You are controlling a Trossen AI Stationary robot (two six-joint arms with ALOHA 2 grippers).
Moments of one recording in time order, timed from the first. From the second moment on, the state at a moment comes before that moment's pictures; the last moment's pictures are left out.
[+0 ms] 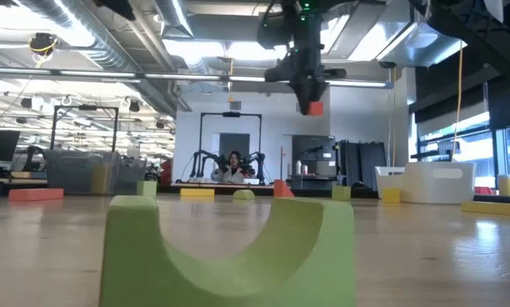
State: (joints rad) left arm 0.03 0.92 1.28 -1.10 -0.31 -0.12; right arm -0.45 2.16 2.30 -1.57 0.31 0.63
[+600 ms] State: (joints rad) left arm 0.21 1.11 1.28 -0.93 -0.32 -0.15; right arm -0.72 1.86 1.81 -1.57 0.32 0.38
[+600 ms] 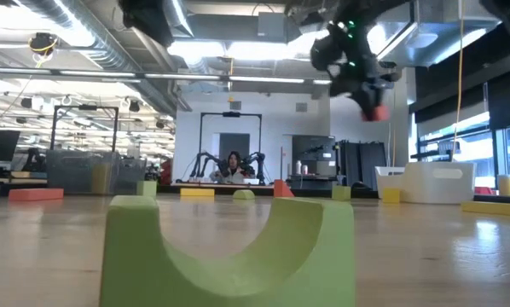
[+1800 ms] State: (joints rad) left arm 0.27 1.24 1.28 -0.84 -0.24 -0.26; right arm -0.92 1.76 1.28 -1.21 0.33 0.35
